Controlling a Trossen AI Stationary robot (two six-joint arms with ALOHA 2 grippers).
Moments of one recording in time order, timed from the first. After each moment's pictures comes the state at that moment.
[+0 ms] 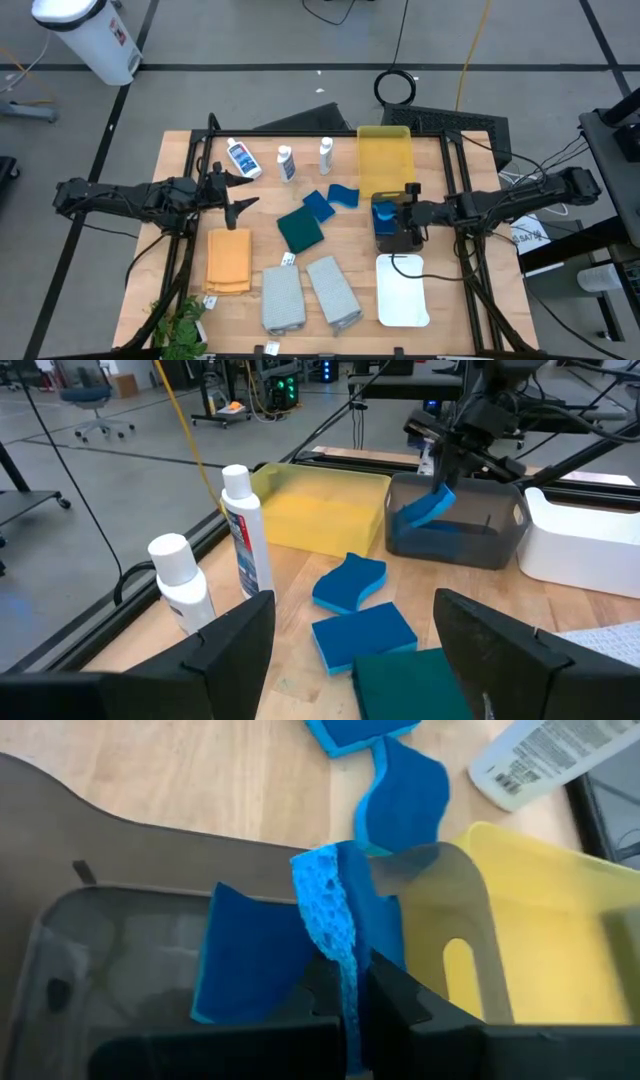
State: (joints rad) left arm -0.07 0.51 0.44 -0.15 -0.38 -0.08; right arm 0.12 0.90 0.42 -0.33 0.34 -0.17
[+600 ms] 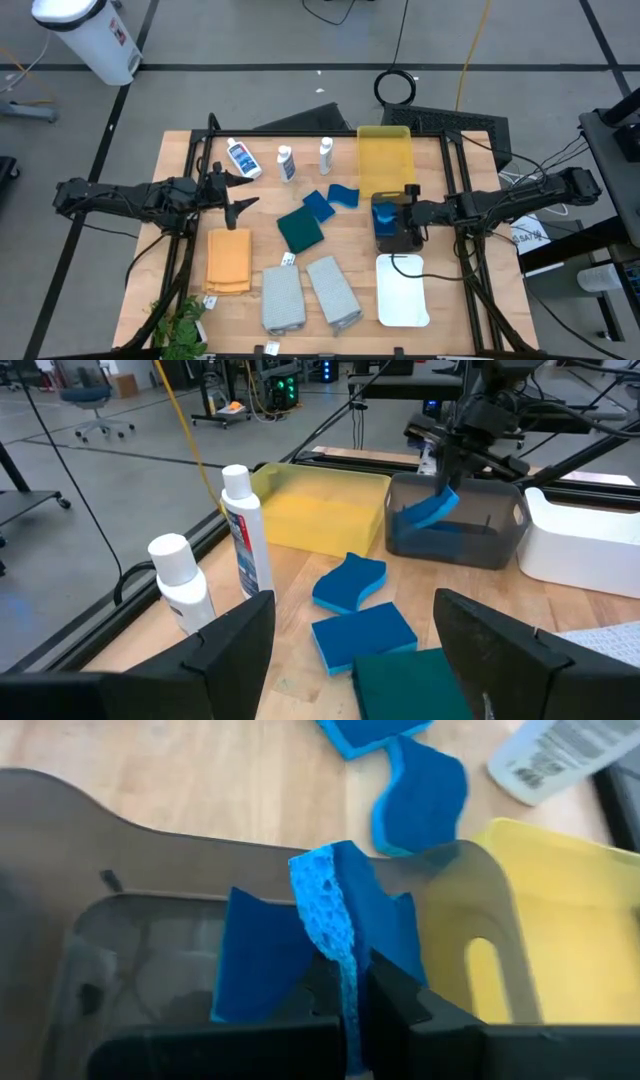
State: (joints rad) left arm -0.07 0.51 0.44 -0.15 -0.38 -0.08; right arm 0.12 0.90 0.42 -0.33 0.29 -0.13
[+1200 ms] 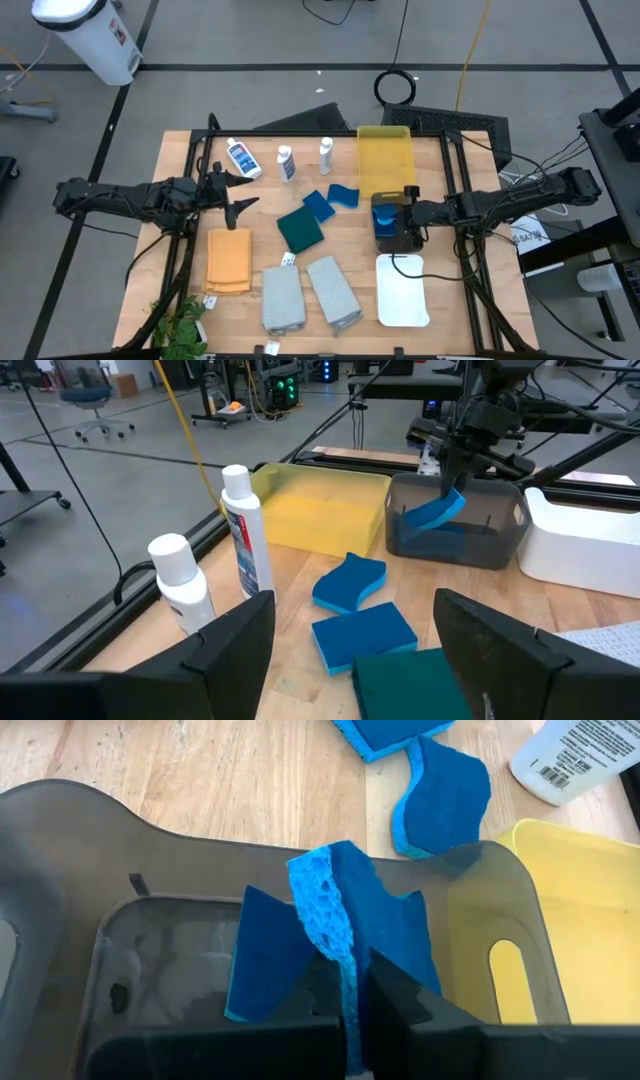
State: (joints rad) left arm -0.07 0.51 0.44 -0.15 -0.38 -0.08; right arm 0.12 0.90 0.42 -0.33 0.26 -0.11
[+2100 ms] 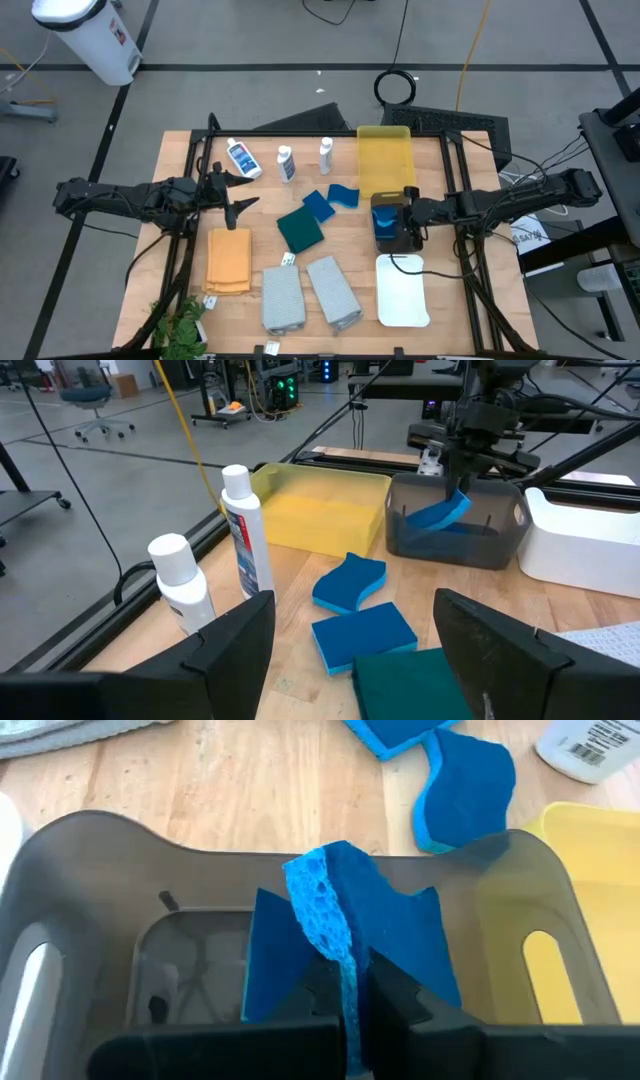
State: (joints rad) left arm -0.07 0.51 0.44 -0.15 -0.38 -0.08; right arm 0.09 0.90 0.42 -0.33 0.18 -0.04
